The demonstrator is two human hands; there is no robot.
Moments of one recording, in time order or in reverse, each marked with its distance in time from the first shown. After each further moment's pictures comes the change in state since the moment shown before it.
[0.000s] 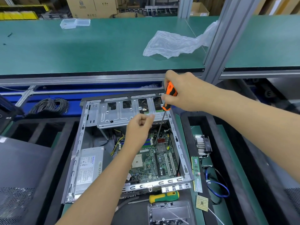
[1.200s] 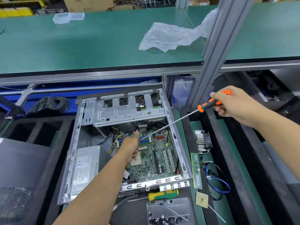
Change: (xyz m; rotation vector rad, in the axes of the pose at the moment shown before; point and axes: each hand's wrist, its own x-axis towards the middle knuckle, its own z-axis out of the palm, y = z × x) left_hand 0.012 -0.092 0.002 -0.085 -0.082 -0.737; right_hand -0.067 0.123 0.029 0.907 0.248 0.709
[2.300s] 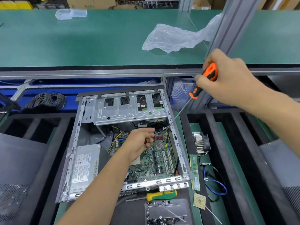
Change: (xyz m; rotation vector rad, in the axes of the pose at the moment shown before) left_hand -0.042 0.032 0.016 -0.329 -0.276 0.121; right_hand -0.038 -0.092 0.030 -0.733 0.135 -0.661
